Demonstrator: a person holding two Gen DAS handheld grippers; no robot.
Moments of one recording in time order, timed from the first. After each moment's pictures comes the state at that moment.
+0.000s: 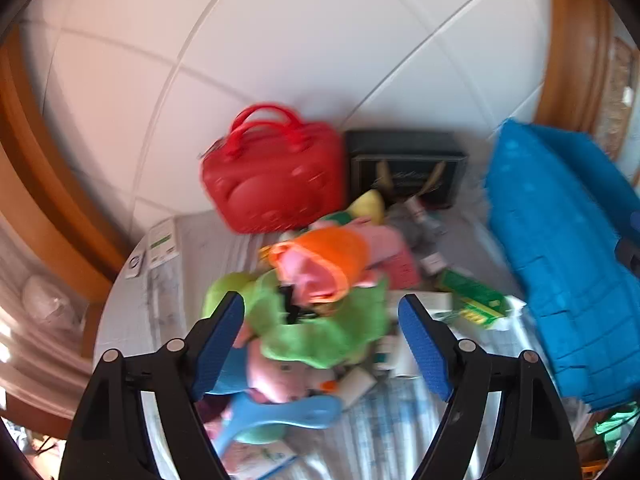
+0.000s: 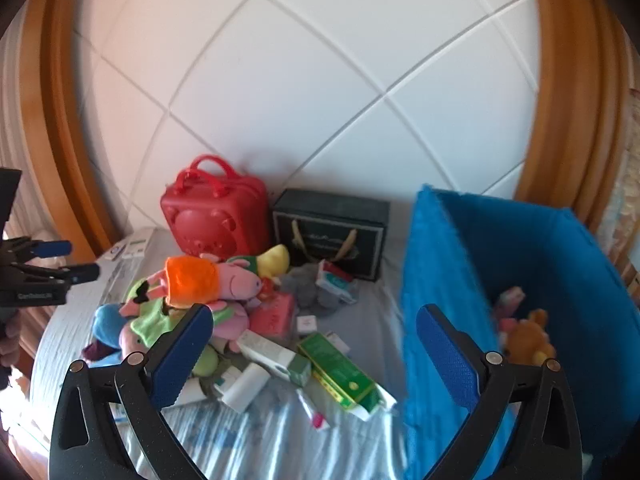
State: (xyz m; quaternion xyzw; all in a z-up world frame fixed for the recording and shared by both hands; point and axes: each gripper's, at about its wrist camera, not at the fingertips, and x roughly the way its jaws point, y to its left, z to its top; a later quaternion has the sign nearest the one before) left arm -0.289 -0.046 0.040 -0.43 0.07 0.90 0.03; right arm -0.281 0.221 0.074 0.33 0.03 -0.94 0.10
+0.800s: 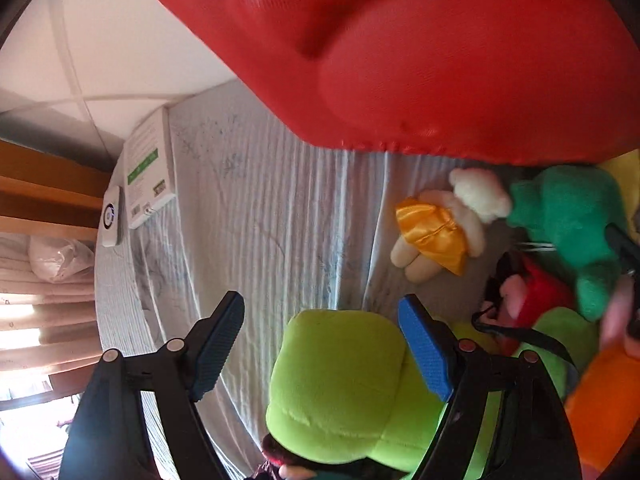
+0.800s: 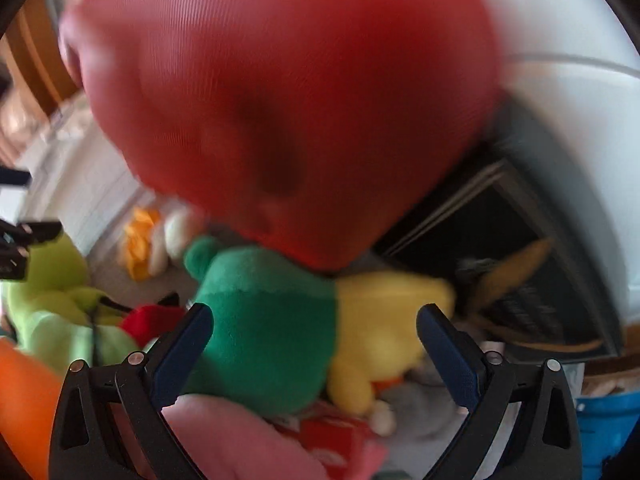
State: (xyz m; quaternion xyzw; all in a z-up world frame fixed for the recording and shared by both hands) left arm -0.575 -0.185 -0.212 -0.68 0.09 0.72 -0.07; right arm -0.618 -0.031 -0.196 0.55 0.23 -0.78 0.18
